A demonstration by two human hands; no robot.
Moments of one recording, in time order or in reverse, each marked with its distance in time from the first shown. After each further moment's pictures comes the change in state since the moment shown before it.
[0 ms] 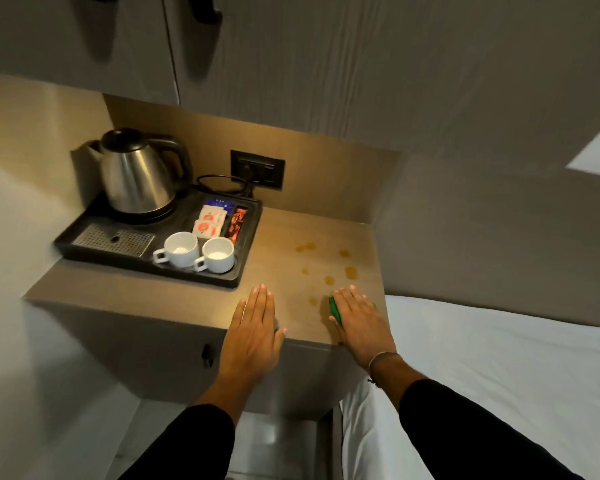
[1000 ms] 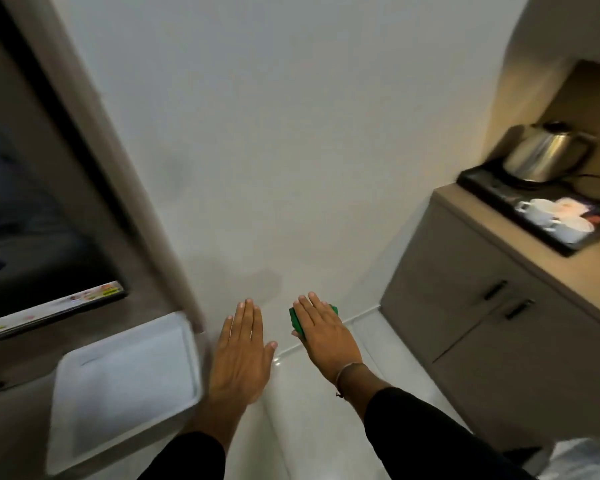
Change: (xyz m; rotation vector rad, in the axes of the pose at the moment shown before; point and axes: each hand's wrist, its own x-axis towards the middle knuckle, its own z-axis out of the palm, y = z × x) left_hand -0.752 -0.033 -0.016 0.101 0.141 -1.102; right_hand -0.465 -0.496 0.065 0.254 0.010 -1.215
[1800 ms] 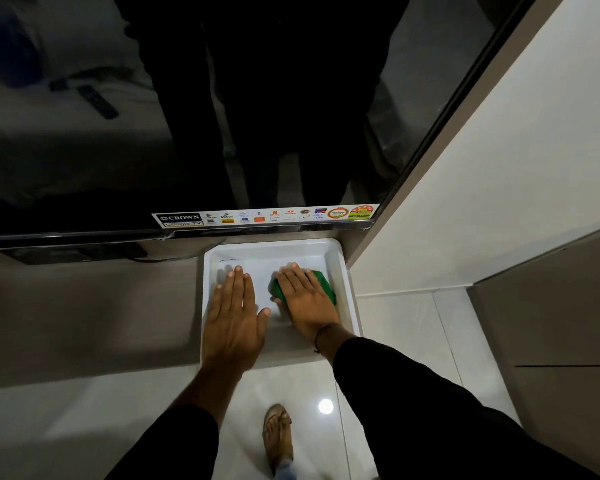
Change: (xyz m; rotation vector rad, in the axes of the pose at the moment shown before) left_hand -0.099 -0.321 0.119 -0.120 -0.076 -0.352; right_hand 0.125 -0.289 0.254 0.032 -0.456 -0.269
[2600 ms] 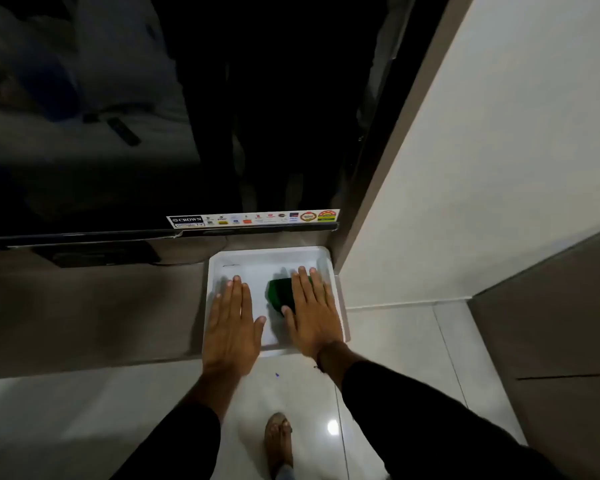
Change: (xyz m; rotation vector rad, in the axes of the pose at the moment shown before) left_hand -0.032 0.028 -0.034 0.140 -0.046 -0.081; right_hand -0.064 -0.013 -0.044 0.085 0.149 0.168
